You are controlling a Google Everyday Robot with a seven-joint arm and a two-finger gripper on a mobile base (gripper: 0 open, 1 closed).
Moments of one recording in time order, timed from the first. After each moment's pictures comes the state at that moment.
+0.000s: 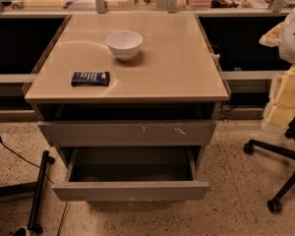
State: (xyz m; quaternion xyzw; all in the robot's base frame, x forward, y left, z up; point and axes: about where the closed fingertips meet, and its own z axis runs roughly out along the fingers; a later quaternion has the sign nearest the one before) arm 0.438 -0.217 0.976 -0.60 0.78 -0.03 0.16
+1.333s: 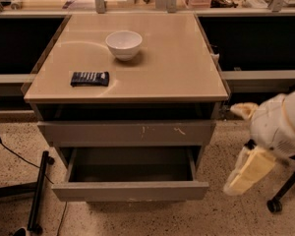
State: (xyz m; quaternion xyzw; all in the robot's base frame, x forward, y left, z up) arm 0.397 -0.184 0.847 -0.58 0.78 0.10 0.24
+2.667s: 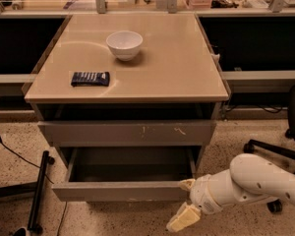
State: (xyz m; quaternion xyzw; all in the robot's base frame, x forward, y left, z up) arm 0.381 -0.092 0.559 -0.50 0.79 0.29 0.22
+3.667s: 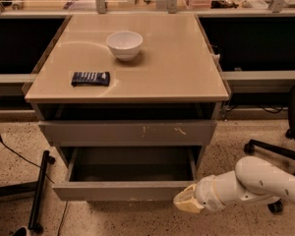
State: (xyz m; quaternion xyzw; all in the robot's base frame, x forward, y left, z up) arm 0.400 -0.107 0.529 -0.47 0.79 0.32 0.23
